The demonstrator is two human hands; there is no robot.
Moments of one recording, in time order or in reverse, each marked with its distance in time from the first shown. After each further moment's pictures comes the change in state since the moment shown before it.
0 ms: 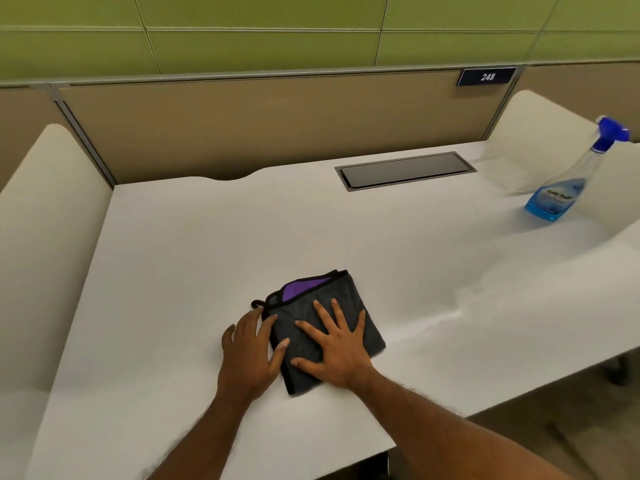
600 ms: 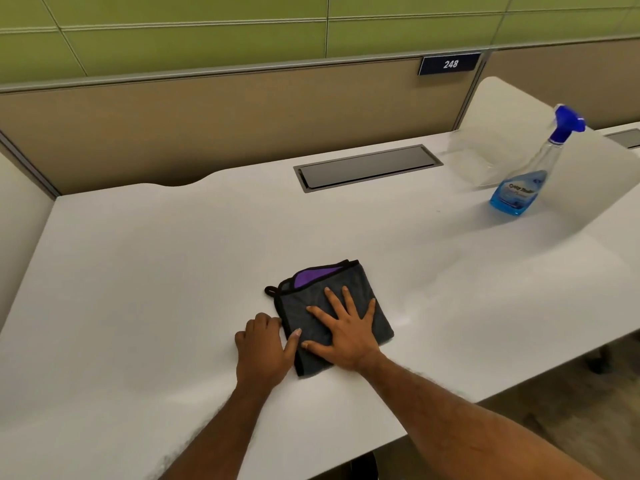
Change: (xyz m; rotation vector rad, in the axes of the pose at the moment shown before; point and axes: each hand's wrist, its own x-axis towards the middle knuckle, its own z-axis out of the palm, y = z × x) left_hand 0.052 0.143 0.051 0.081 -0.065 -0.131; right_hand -0.003 0.142 -0.038 0.000 -0.043 0.095
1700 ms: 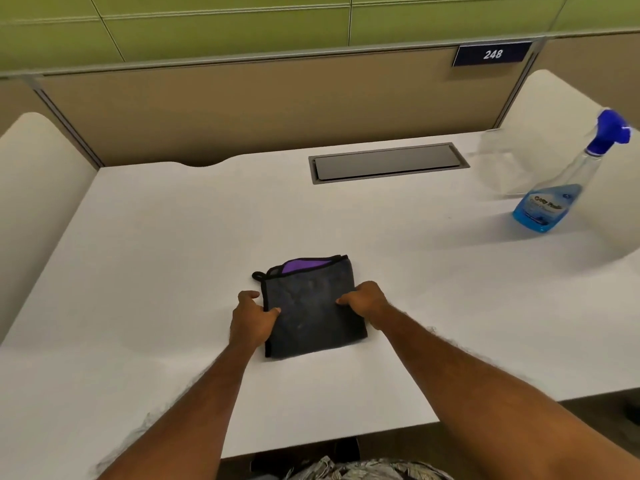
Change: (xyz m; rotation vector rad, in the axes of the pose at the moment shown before) left_hand 0.016 0.064 -0.016 -0.594 -0.097 -0.653; right_hand 0.038 0.094 -0.058 0.870 -0.216 0.495
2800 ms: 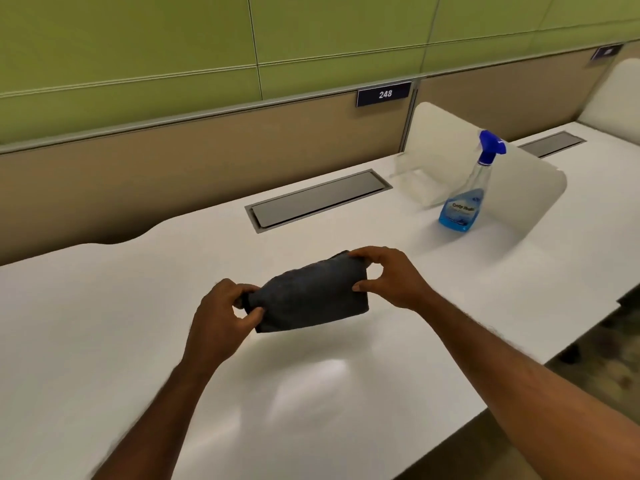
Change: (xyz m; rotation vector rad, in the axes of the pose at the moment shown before) left_hand 0.038 0.108 -0.067 0.133 -0.032 0.954; right_hand -0.065 -0.063 -0.125 -0.219 0.369 -0.604
